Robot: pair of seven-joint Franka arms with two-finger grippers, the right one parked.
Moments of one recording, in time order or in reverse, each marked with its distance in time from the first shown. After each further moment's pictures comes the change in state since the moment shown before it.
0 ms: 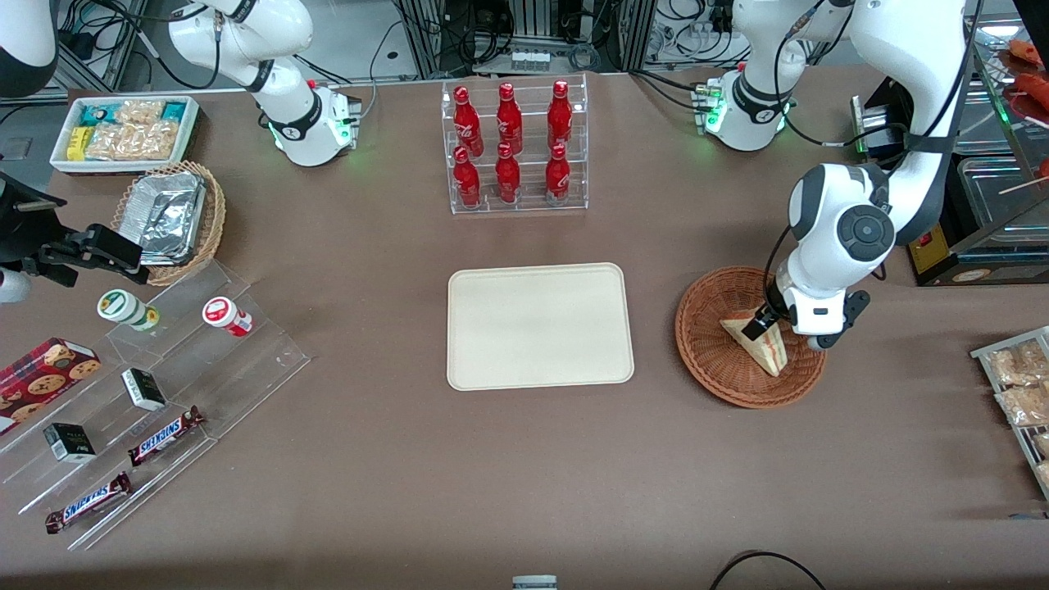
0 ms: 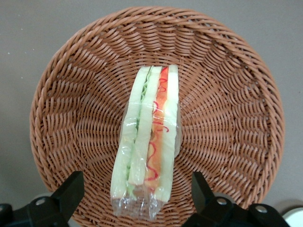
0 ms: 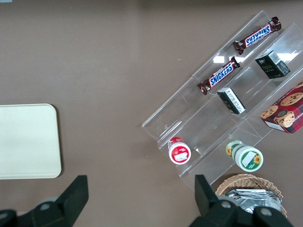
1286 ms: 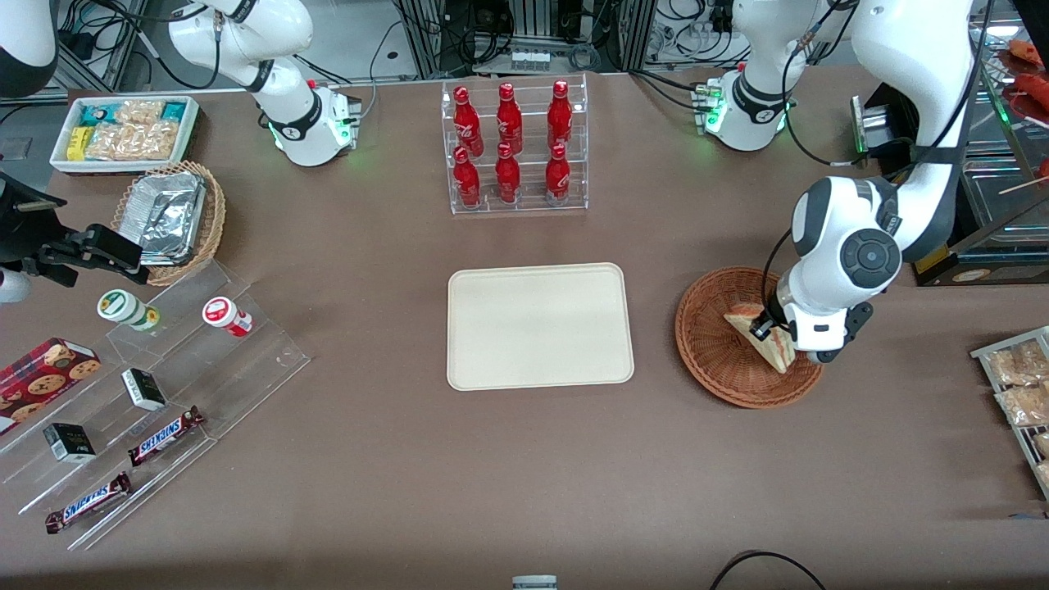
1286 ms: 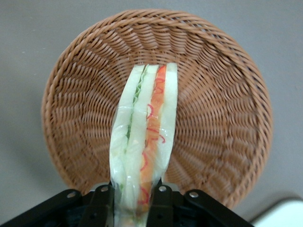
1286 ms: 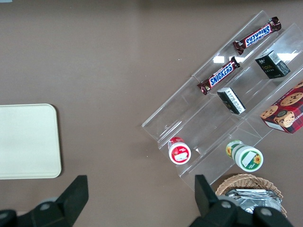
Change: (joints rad) arm -0.027 0.041 -0.004 0.205 -0.001 -0.277 -0.009
